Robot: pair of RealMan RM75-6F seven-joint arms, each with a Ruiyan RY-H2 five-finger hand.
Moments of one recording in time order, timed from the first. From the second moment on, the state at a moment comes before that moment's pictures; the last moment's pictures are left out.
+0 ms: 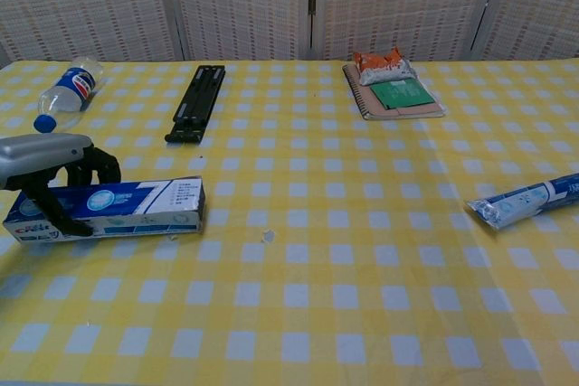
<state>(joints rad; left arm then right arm) -0.61 -1.41 -0.06 -1.37 1.27 0.85 0.07 0.02 -1.01 0.00 -1.62 -1.59 1.54 0.06</state>
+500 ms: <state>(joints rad) -0.57 -1.28 -0.05 -1.61 1.42 0.98 -0.06 0.16 -0.99 0.02 -1.58 -1.77 1.47 0.24</state>
